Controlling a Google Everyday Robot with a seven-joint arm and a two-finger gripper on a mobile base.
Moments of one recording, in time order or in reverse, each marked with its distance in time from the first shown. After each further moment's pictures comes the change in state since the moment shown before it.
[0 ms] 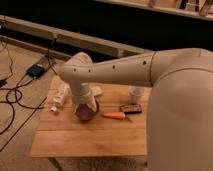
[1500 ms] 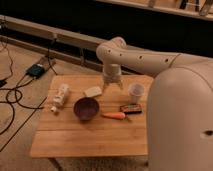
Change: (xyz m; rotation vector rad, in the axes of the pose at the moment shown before) arm -0.134 -0.174 0.002 0.057 -0.050 -0.063
